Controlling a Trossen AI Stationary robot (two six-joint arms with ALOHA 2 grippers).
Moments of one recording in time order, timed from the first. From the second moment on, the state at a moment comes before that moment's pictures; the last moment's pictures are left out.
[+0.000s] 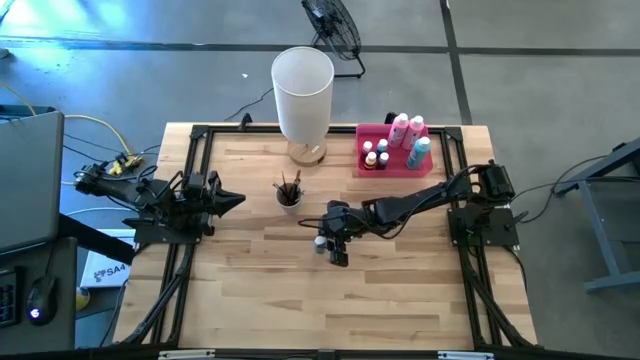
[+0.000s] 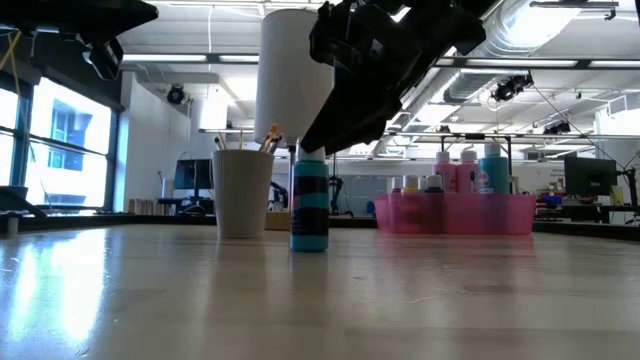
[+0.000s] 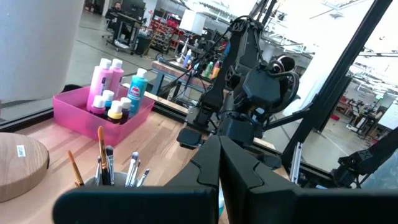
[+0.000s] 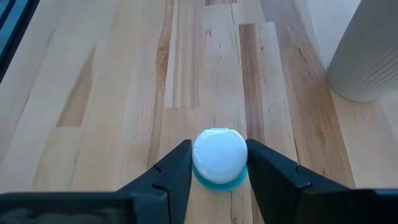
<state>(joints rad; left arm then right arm) -0.35 0.19 0.31 0.00 -0.49 -0.35 0.14 1.81 1.14 -0.08 -0.03 0.20</state>
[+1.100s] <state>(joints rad) -0.35 0.19 0.31 -0.03 -0.49 -0.35 0.14 1.81 1.14 -0.07 -0.05 0.15</state>
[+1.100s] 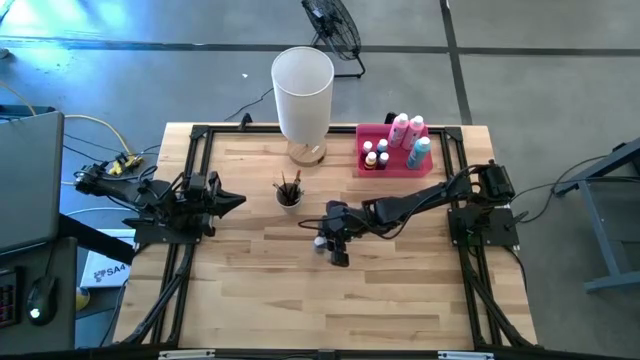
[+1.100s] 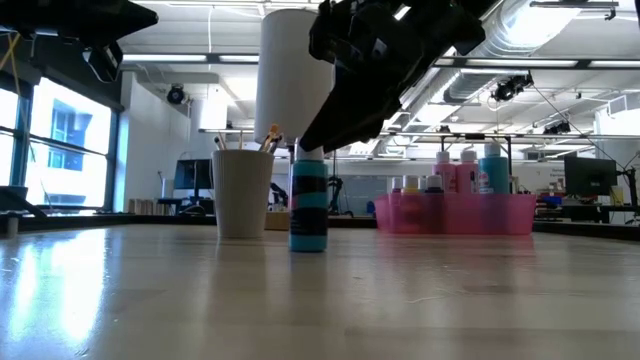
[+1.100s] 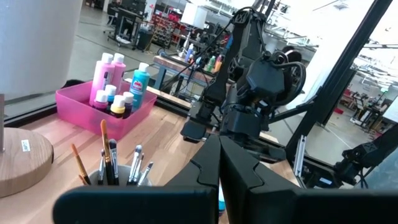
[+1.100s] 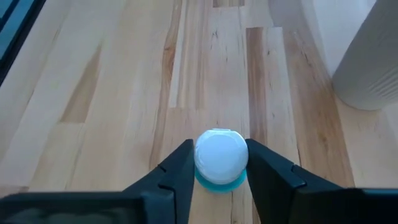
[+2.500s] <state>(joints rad) -0.35 0.19 0.31 -0.03 -0.49 -0.35 -0.19 1.24 1.14 -0.41 0.30 0.39</state>
